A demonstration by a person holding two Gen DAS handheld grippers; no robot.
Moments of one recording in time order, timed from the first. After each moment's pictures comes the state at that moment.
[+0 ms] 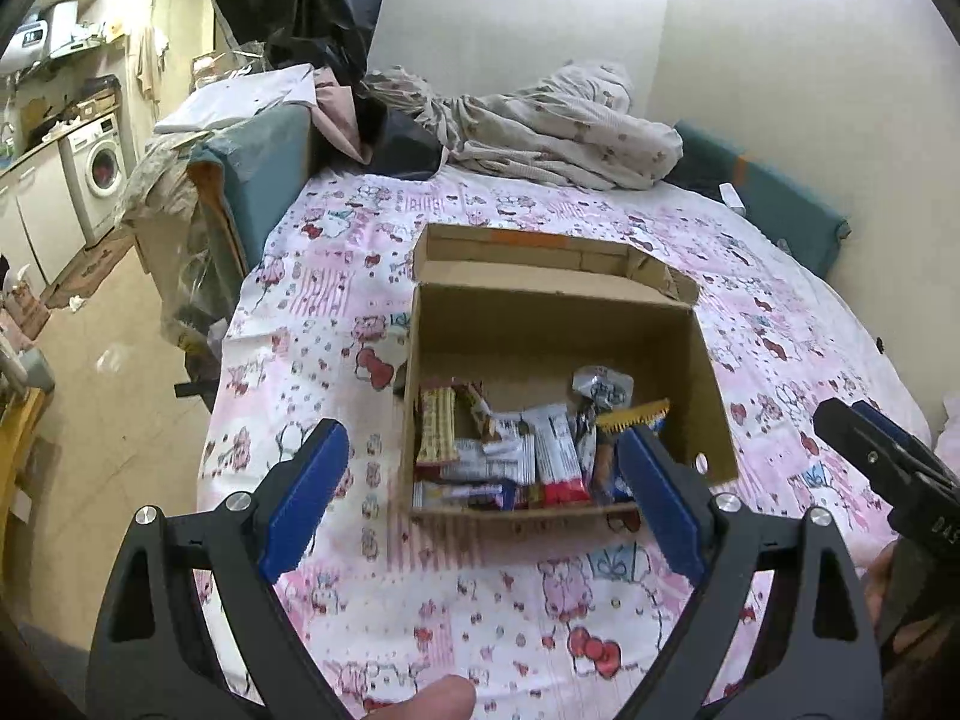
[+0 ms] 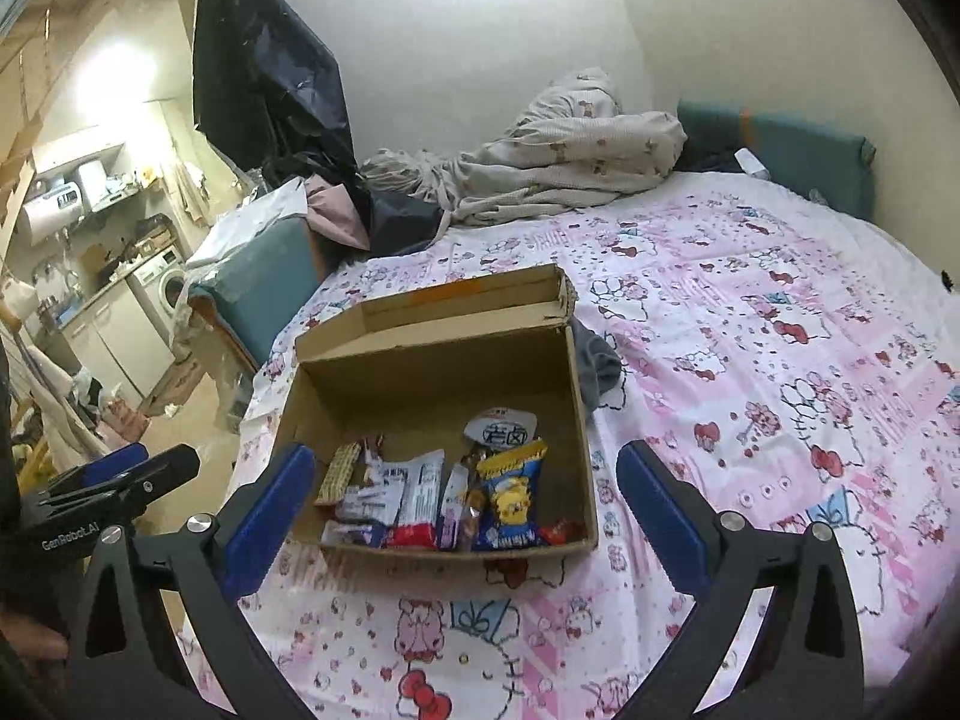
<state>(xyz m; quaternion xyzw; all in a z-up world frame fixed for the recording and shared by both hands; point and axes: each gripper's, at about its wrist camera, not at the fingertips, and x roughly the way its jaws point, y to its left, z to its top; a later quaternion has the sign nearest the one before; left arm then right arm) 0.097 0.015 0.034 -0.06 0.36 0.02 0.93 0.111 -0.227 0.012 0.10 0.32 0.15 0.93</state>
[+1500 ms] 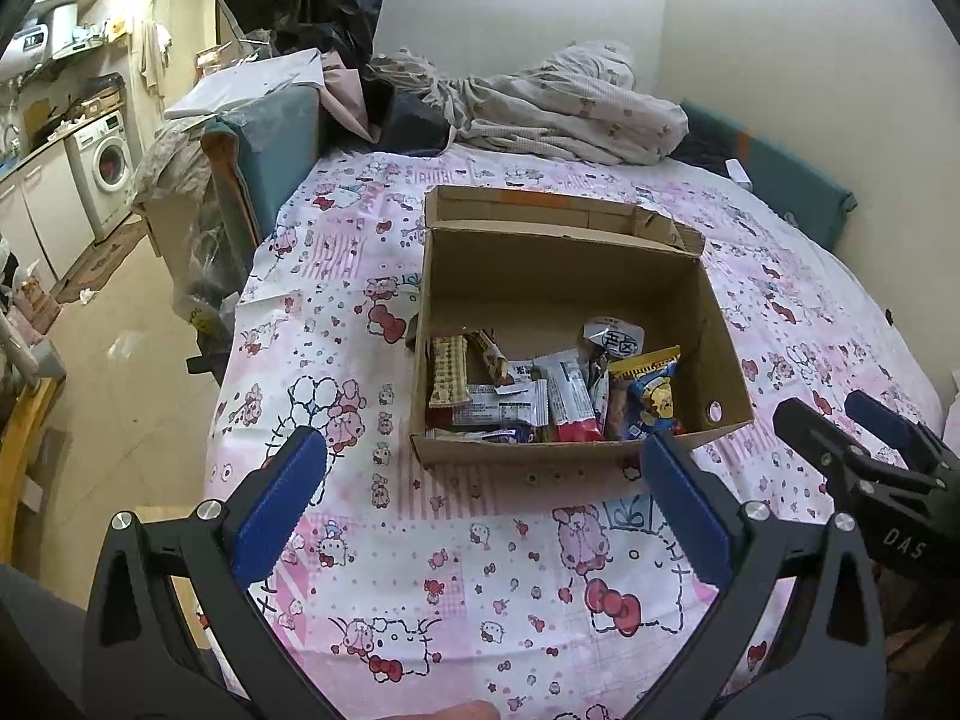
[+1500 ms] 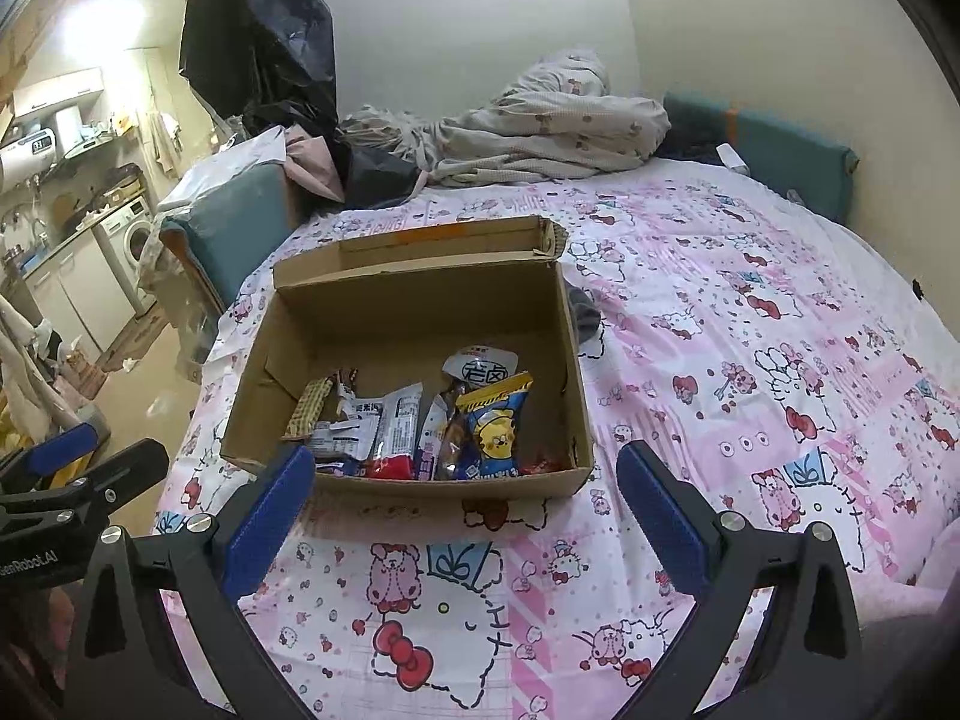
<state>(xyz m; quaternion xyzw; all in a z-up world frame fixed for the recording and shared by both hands) 0.071 0.010 0.009 -0.05 0.38 0.02 0.93 0.090 -0.199 -0.017 0.04 0.35 0.11 0.93</state>
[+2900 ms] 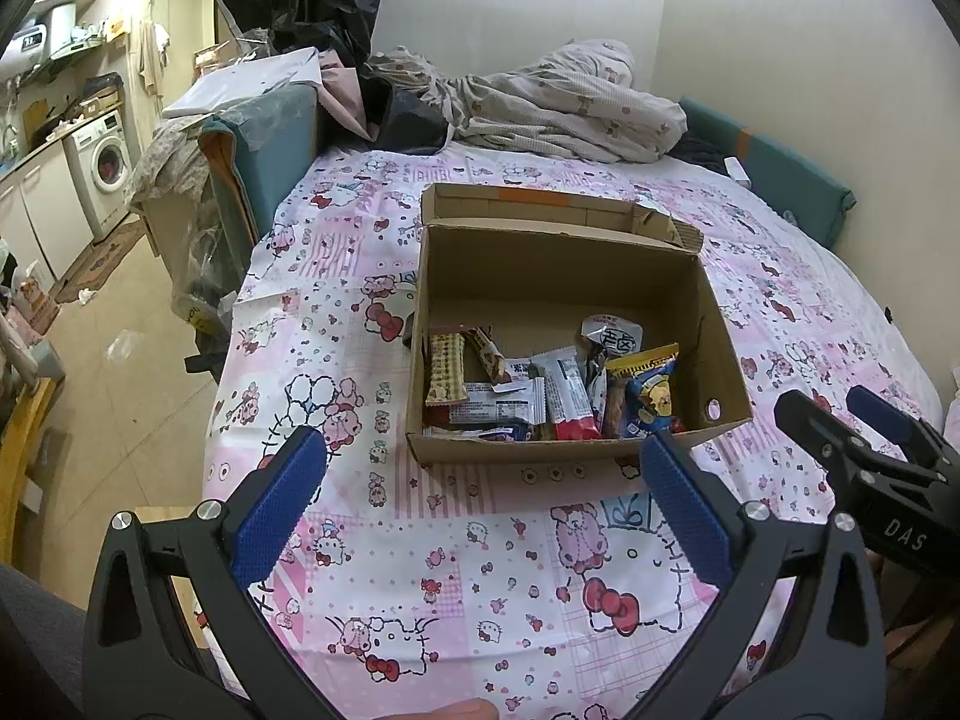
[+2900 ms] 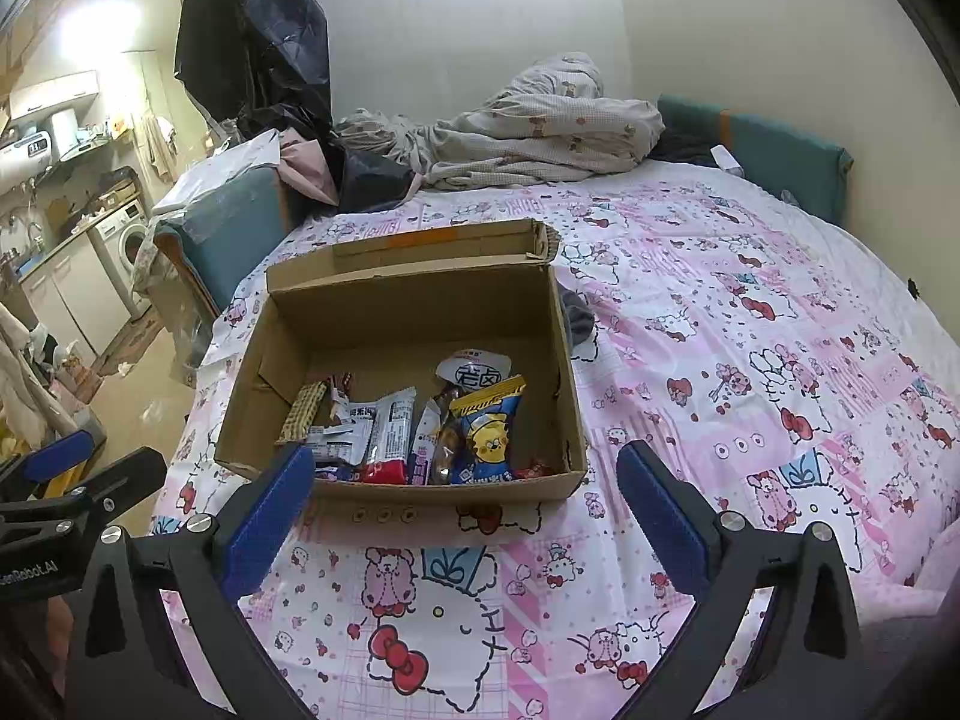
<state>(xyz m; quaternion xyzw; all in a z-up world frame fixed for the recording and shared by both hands) 0.073 0.009 0.009 -0.04 0.38 0.02 0.92 0.091 -0.201 -0.017 0.04 0.35 0.10 0.93</state>
